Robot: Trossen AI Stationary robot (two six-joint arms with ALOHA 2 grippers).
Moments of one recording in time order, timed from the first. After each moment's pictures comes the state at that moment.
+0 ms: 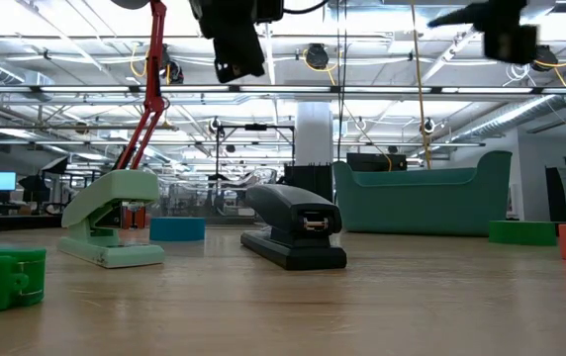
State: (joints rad) left arm 0.12 1.67 1.53 -0.86 0.34 -0.09; right arm 0.48 1.01 0.75 -0.20 0.47 1.17
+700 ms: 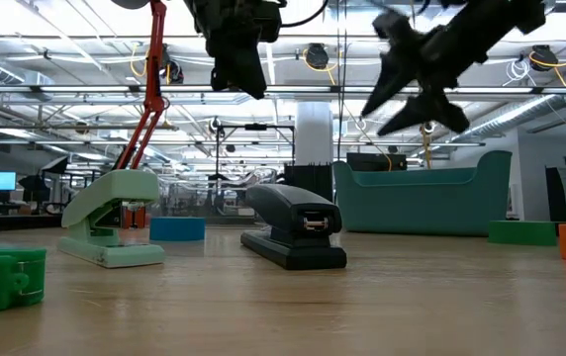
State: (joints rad) left arm 0.20 1.67 1.53 -0.86 0.21 -0.13; right arm 0.04 1.22 0.75 -0.24 0.26 1.01
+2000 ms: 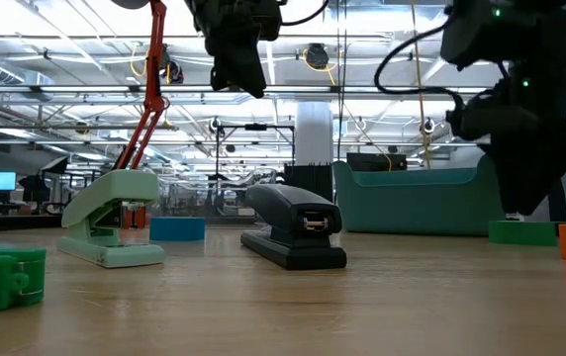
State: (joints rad) left arm 0.18 1.67 1.53 -0.87 0.21 -0.14; right arm 0.18 1.29 0.67 -0.81 0.13 1.16
